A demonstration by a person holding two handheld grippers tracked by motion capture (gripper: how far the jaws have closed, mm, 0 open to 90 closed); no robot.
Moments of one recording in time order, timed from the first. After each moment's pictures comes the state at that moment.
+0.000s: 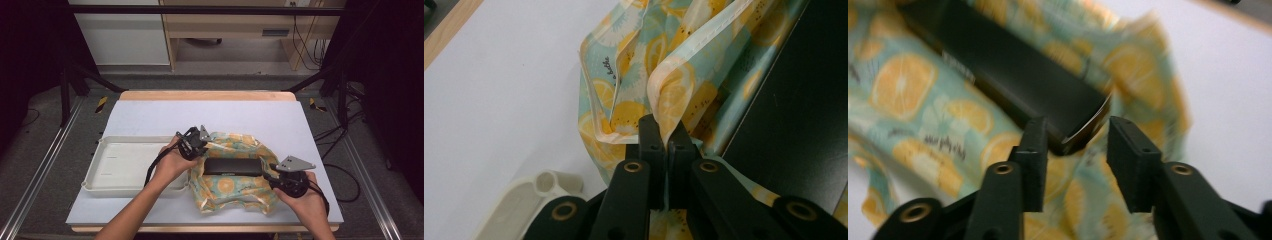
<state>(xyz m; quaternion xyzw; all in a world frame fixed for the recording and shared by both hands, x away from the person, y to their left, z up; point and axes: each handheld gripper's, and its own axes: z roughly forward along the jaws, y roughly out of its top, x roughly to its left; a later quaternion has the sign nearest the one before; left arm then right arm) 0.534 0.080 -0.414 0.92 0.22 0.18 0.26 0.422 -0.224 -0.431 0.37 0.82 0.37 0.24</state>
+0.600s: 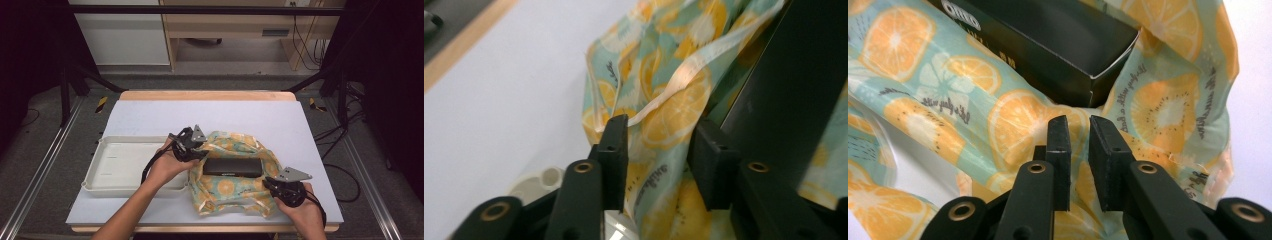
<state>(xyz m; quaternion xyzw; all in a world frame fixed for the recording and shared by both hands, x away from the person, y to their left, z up) 0.520 0.097 -0.396 0.90 0.22 0.19 0.33 0.410 -0.227 -0.462 0.39 0.82 0.37 0.22</state>
